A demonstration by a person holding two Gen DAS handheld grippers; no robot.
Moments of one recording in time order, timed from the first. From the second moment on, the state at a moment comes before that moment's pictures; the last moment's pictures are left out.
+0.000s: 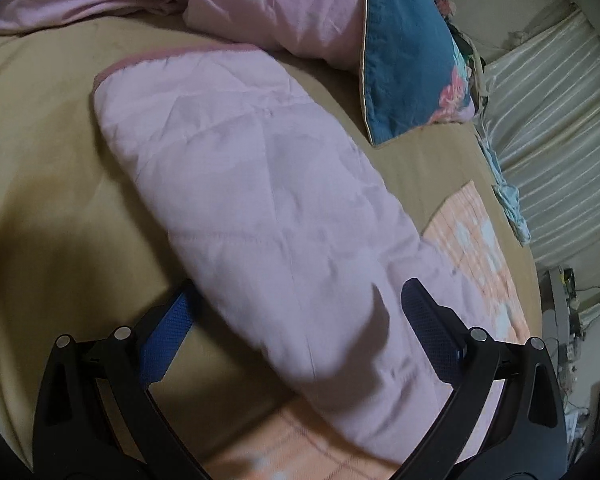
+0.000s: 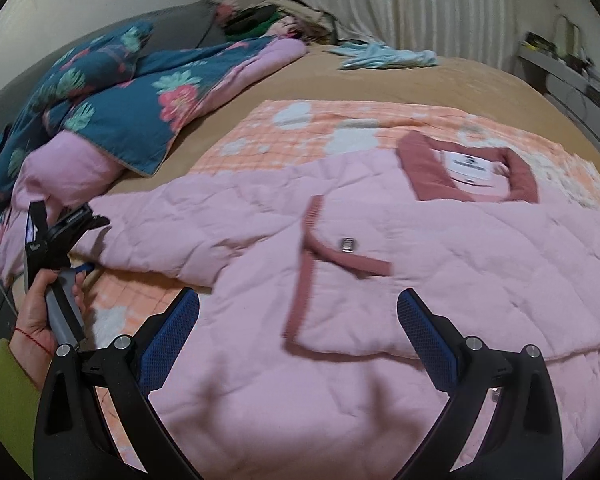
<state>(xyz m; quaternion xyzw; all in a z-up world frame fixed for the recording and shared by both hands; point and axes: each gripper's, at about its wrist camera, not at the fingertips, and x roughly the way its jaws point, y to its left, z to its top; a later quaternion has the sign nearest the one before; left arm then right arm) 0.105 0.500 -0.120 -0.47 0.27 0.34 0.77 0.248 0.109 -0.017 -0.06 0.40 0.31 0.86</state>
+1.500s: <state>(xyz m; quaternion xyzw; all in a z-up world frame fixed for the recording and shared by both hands) 0.081 0.329 0.094 -0.29 0.13 0.19 0.93 0.195 -0.072 0.057 0.00 0.32 0.25 0.91</state>
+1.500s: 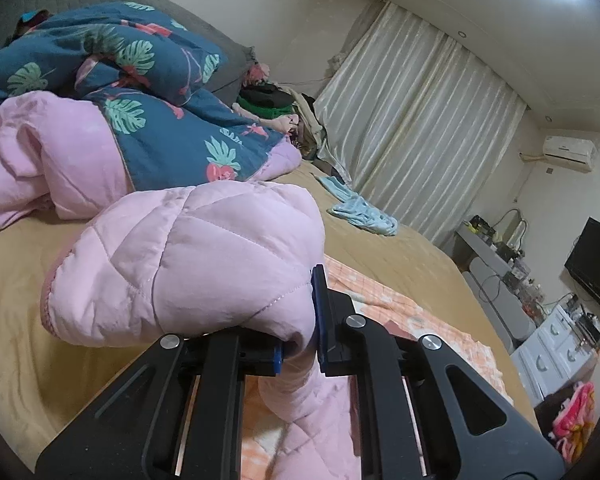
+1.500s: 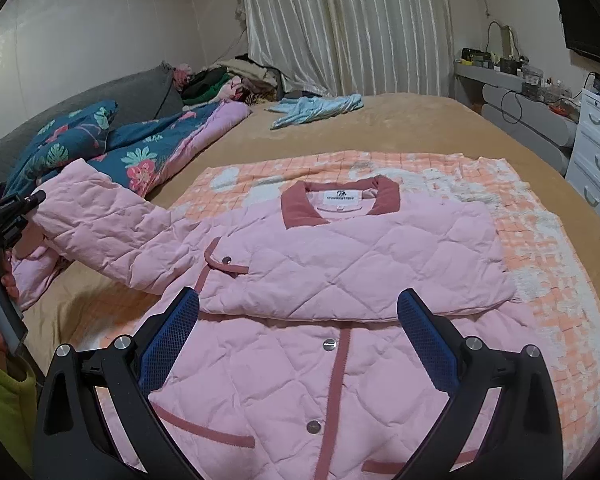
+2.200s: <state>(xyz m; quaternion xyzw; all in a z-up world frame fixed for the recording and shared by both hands) 0.114 0.242 0.129 -0.23 0.14 0.16 0.95 0.197 -0.147 0.058 0.06 0.31 0.21 0.92</state>
